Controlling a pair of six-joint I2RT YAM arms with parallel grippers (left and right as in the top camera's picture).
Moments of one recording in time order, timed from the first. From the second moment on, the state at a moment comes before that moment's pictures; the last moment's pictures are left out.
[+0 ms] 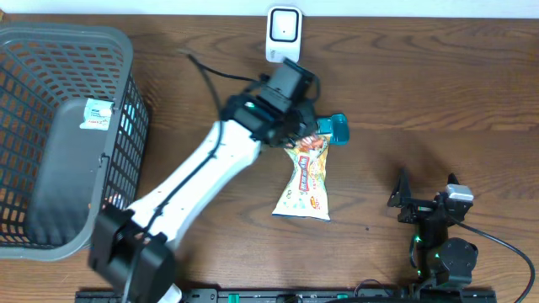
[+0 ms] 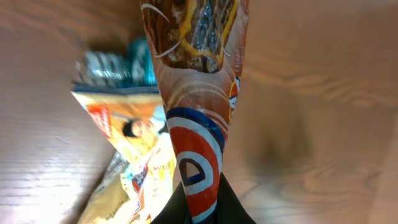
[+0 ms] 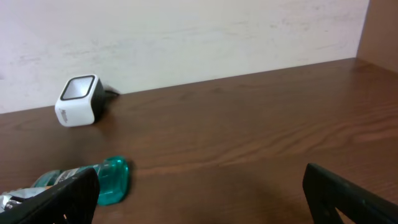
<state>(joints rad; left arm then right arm) -0.66 1.75 1.53 -0.79 0.15 -0.92 -0.06 0.01 0.01 -0.07 0.01 0.15</state>
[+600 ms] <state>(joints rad) -0.94 2.00 1.53 -0.78 -0.02 -0.92 -0.06 0.01 0.01 -0.07 0.01 0.15</state>
